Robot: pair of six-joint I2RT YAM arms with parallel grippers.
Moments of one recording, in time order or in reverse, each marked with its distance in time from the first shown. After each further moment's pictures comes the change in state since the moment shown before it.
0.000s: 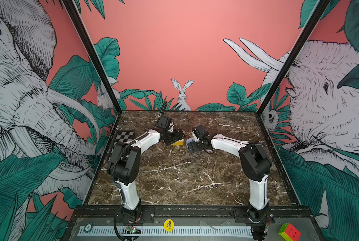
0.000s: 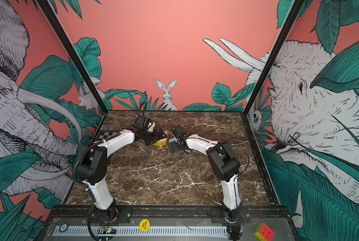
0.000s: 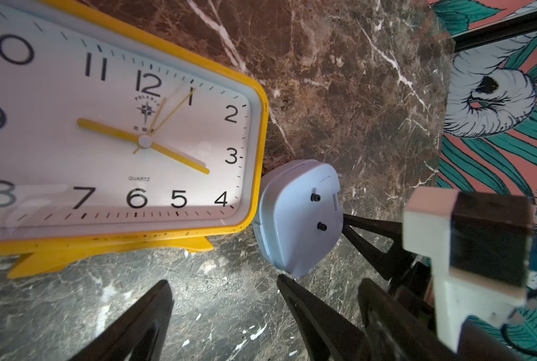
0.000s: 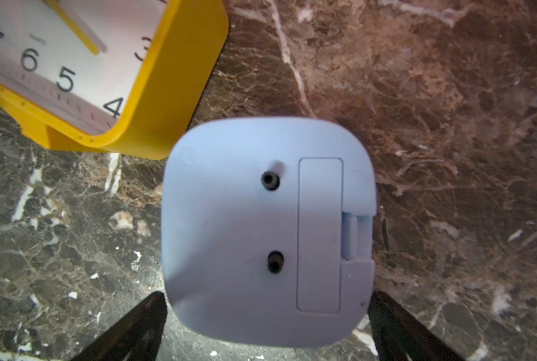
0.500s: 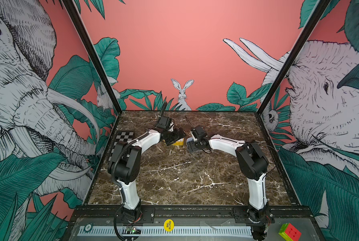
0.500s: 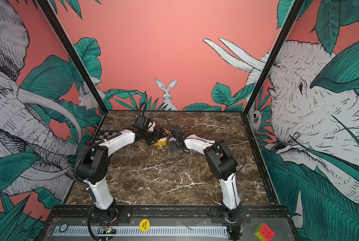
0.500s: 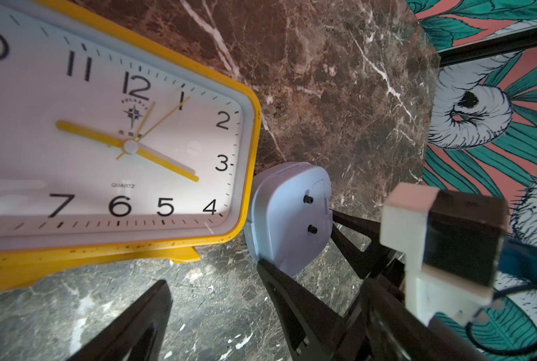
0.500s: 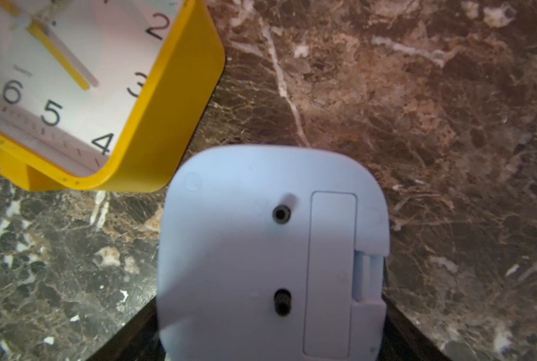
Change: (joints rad) left arm 0.000 0.021 0.001 0.037 0.024 -0.067; right arm 0.010 0.032 -0.001 0.075 0.042 -0.011
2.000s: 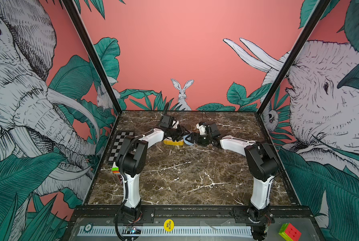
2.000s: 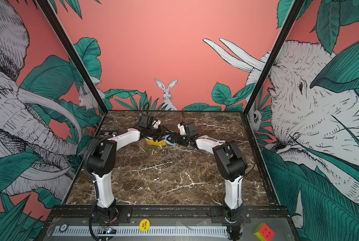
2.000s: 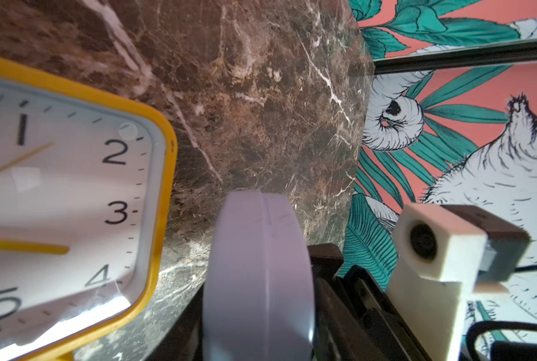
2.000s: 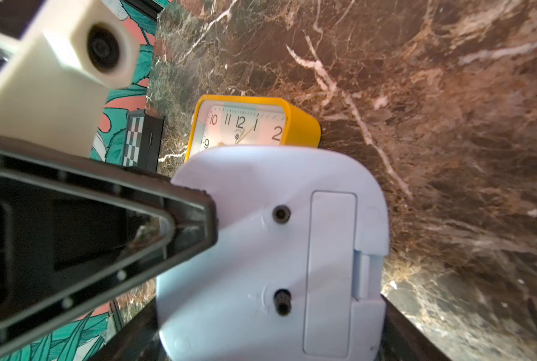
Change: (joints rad) left arm -0.009 0.138 0.080 0.188 0.198 -0.174; right arm -0.152 -0.099 -0.176 0.395 -0.569 0.369
